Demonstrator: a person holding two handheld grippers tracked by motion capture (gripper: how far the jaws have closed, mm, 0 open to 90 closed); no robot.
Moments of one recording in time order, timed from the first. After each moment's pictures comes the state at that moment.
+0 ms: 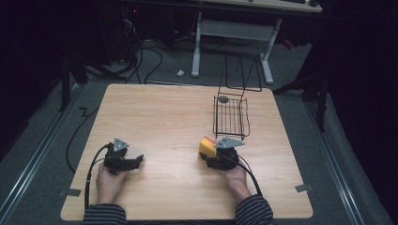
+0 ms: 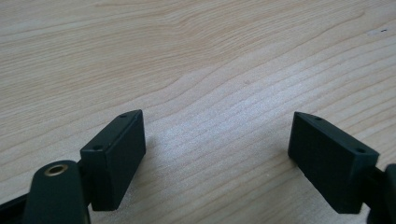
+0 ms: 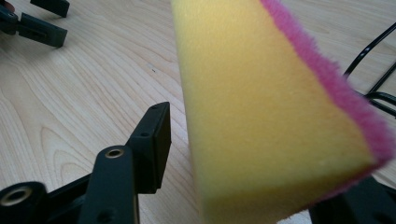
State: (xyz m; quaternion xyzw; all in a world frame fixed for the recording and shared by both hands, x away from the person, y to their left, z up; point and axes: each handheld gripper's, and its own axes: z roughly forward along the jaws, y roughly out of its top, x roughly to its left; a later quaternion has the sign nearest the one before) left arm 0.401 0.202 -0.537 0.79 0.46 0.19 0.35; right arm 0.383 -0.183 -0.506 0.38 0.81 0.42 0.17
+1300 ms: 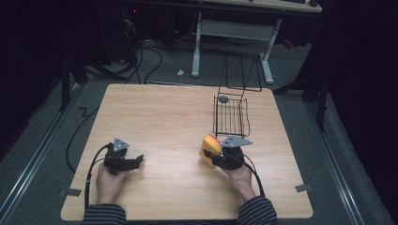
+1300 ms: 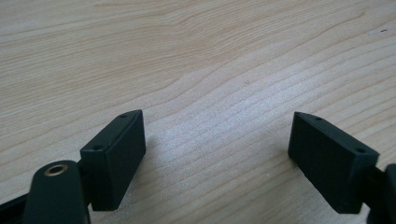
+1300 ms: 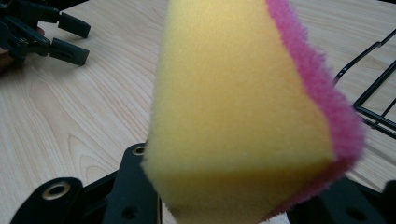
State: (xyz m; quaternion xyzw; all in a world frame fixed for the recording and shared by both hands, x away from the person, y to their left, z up) left arm 0.401 0.202 -0.537 0.79 0.46 0.19 0.35; right arm 0.376 -0.196 -0.489 0.37 0.80 0.45 0.16
